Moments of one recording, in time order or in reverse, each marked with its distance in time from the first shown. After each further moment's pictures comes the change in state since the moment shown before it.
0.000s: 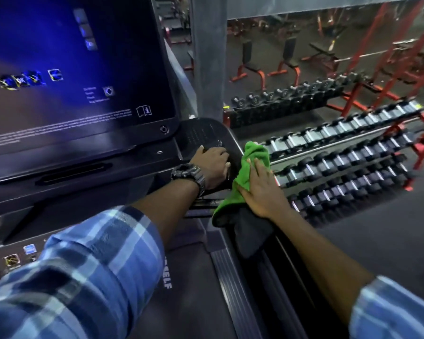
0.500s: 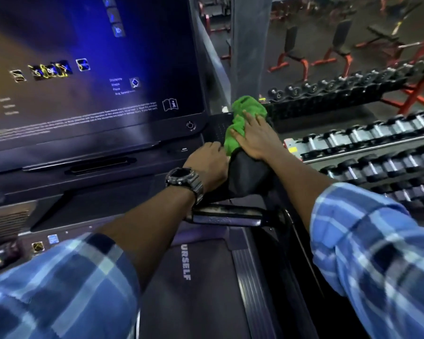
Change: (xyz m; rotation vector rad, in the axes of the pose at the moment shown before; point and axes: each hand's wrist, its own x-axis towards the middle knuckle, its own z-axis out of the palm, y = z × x) left_hand -0.030 -0.047 -0.014 0.048 0.041 -0.174; right_hand 0.186 -0.043 0.012 -0.016 -0.037 -0.201
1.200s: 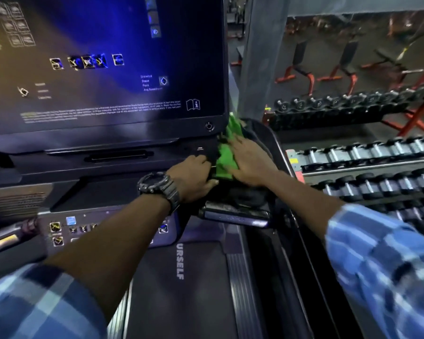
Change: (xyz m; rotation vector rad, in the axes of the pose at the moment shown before) left_hand -0.064 -0.041 -0.022 -0.043 -0.162 -0.049; right_hand -0.045 -0.052 0.000 -0.081 0.075 -0.419
